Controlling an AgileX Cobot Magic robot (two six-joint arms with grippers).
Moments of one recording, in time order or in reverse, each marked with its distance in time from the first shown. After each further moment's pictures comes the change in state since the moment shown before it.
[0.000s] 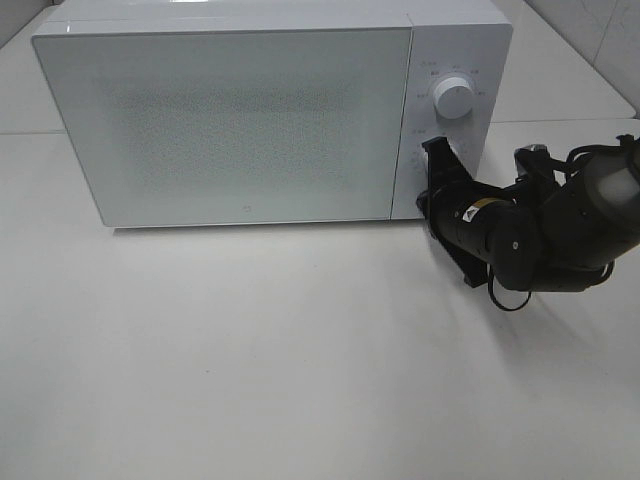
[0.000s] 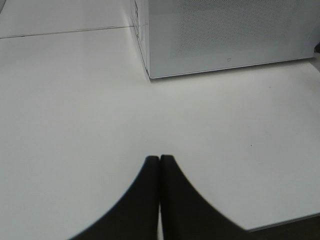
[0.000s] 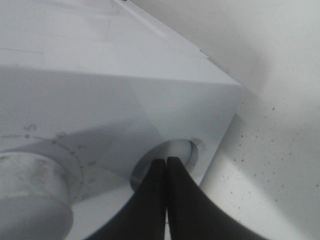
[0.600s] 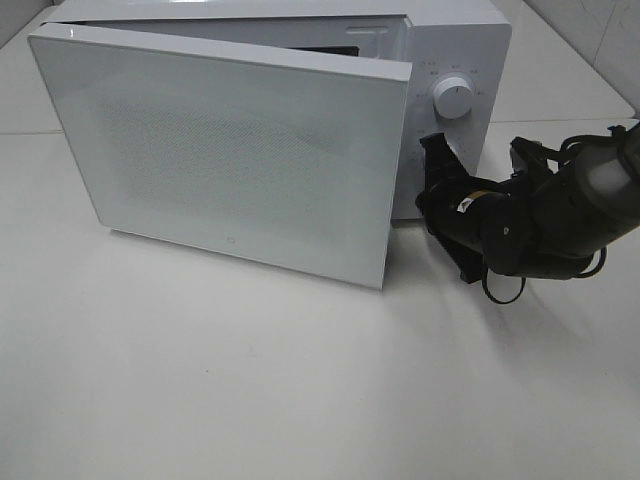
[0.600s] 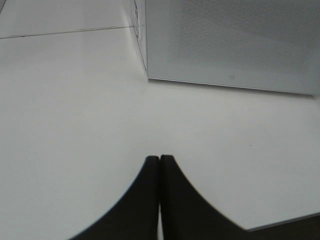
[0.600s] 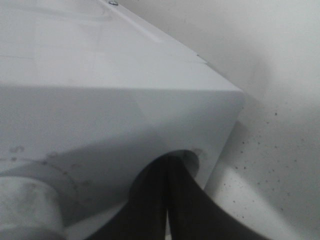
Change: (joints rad) left arm 0.000 0.000 0.000 0.000 0.000 0.000; right arm 0.000 0.011 -0.059 0.048 0.074 -0.020
